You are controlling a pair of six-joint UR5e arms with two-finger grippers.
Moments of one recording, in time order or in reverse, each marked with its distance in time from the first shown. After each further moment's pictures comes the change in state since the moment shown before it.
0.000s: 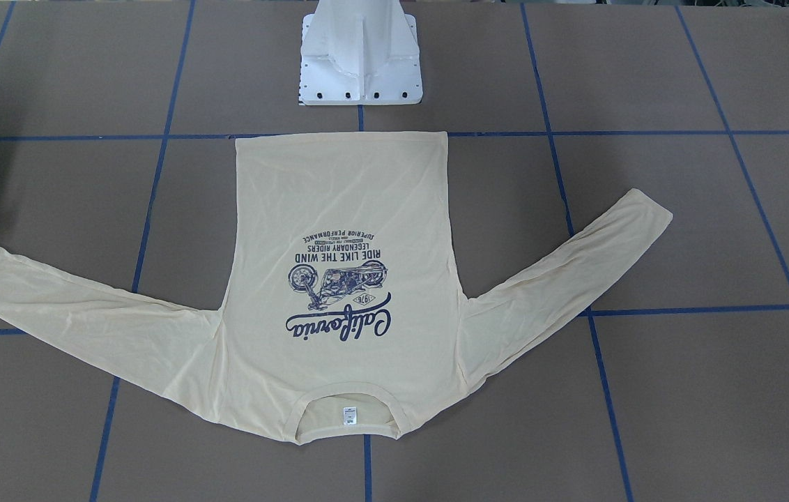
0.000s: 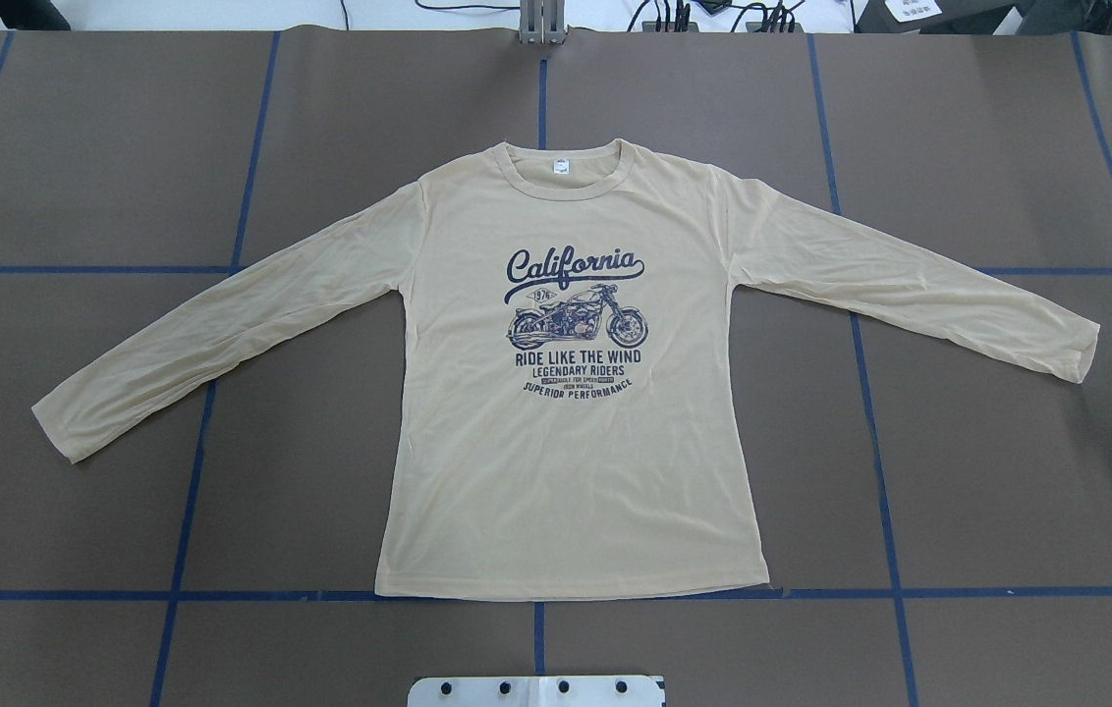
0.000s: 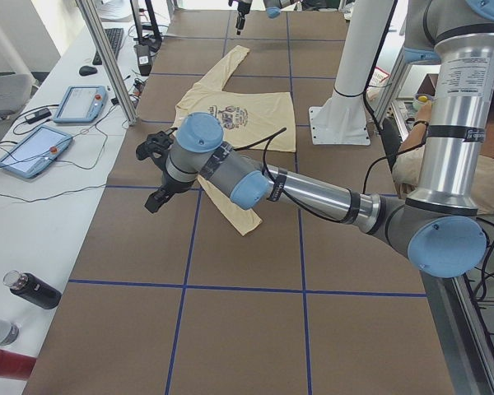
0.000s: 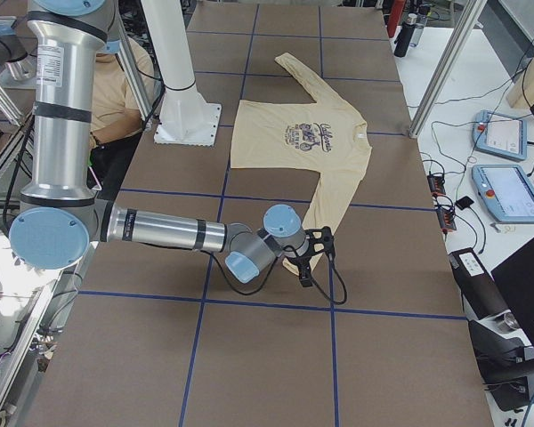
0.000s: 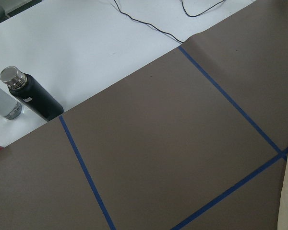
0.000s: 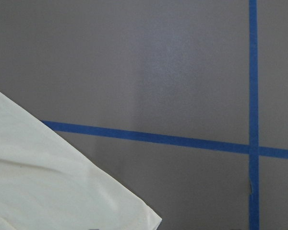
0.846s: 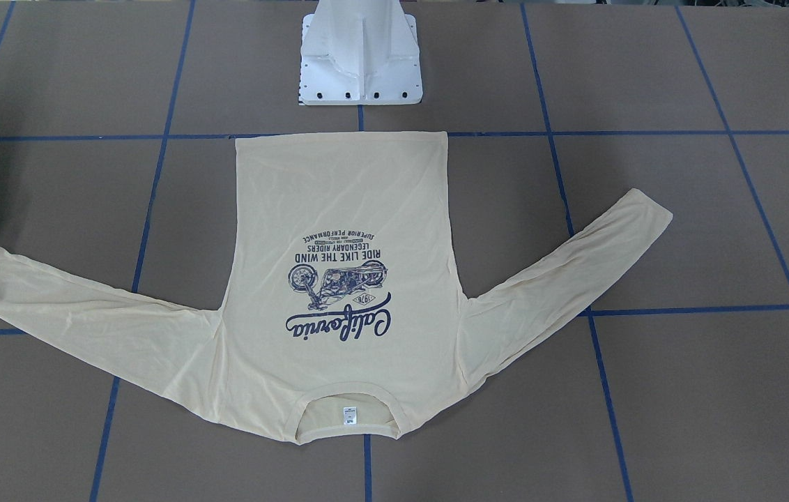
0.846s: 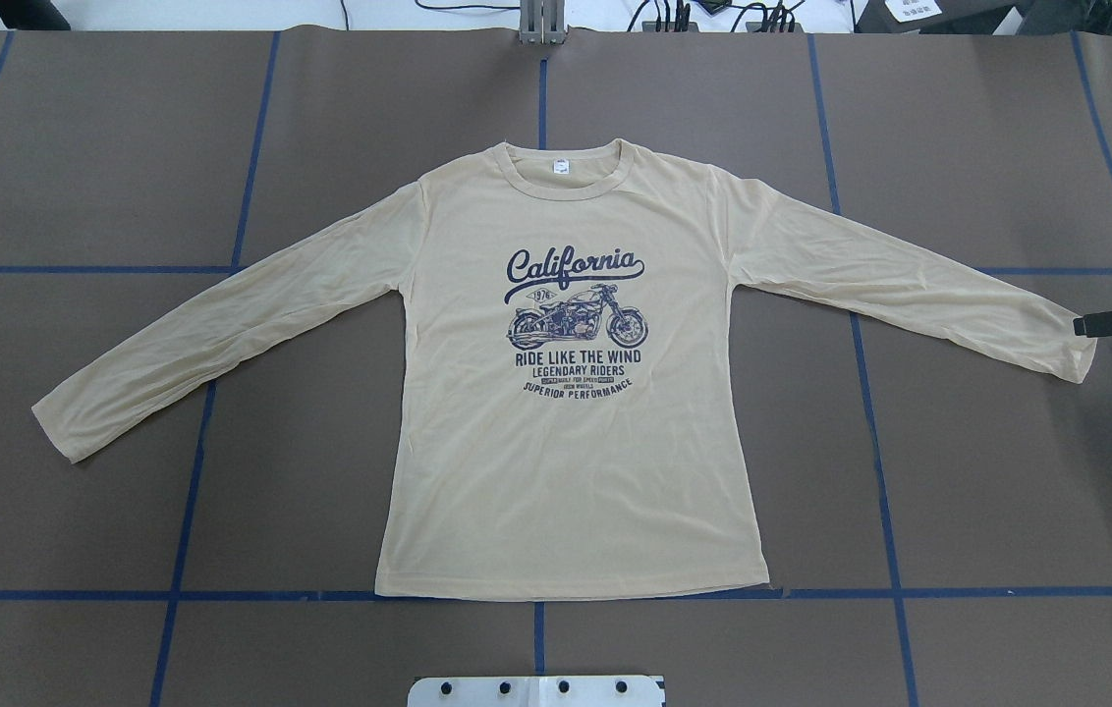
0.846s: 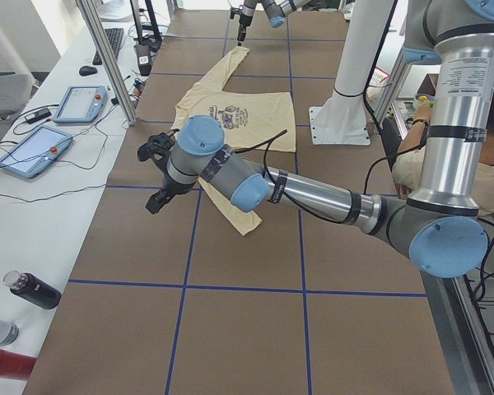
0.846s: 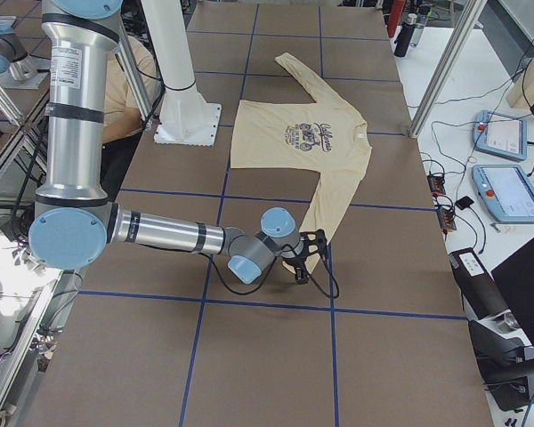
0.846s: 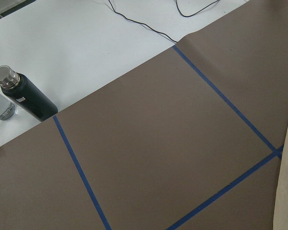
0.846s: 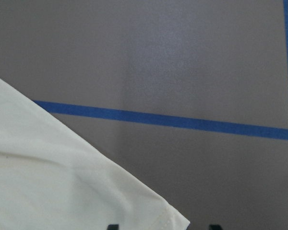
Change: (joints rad) left arm 0.002 0.006 0.007 -0.024 -0.003 0.000; right arm -0.124 0.009 -0.047 0.070 -0.106 0.086
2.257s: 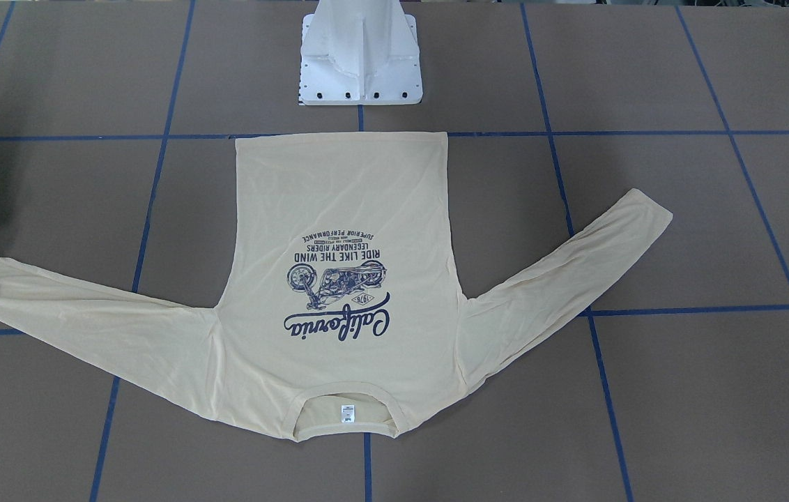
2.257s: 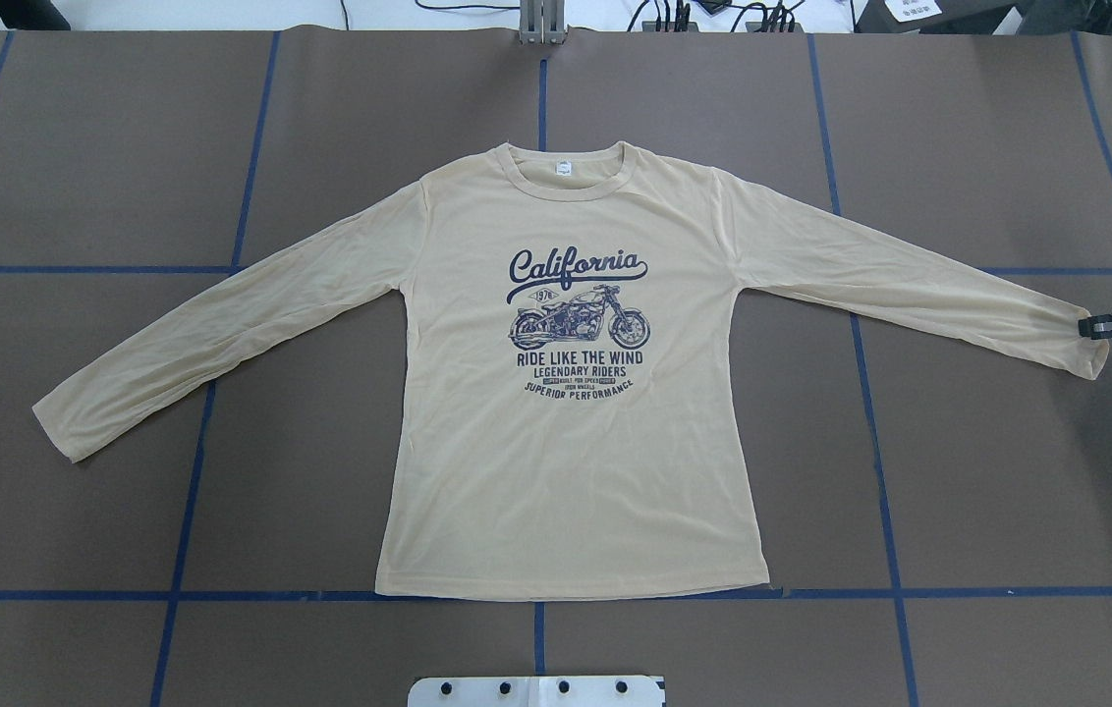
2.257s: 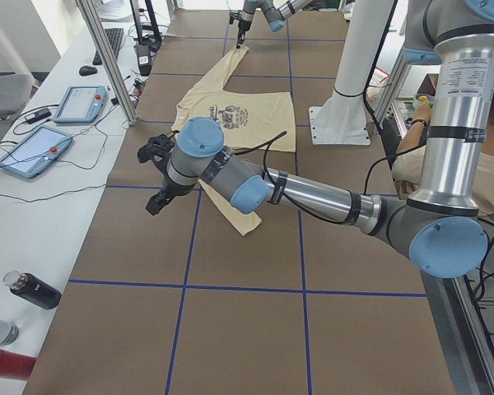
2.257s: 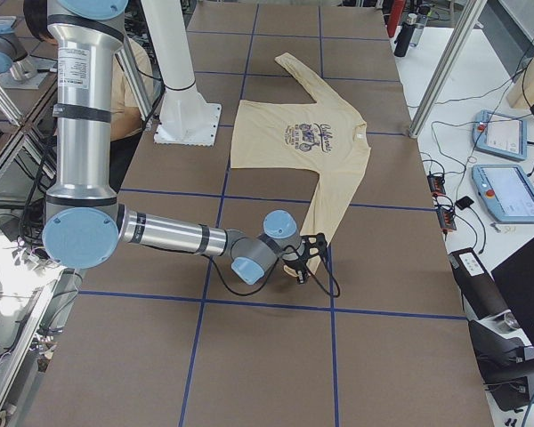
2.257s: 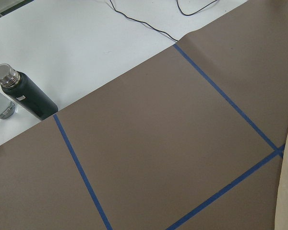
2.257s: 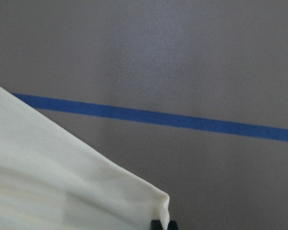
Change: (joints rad) left arm 0.002 0.000 0.004 -0.005 0.000 0.000; right arm -0.035 0.027 -0.050 0.005 -0.050 0.001
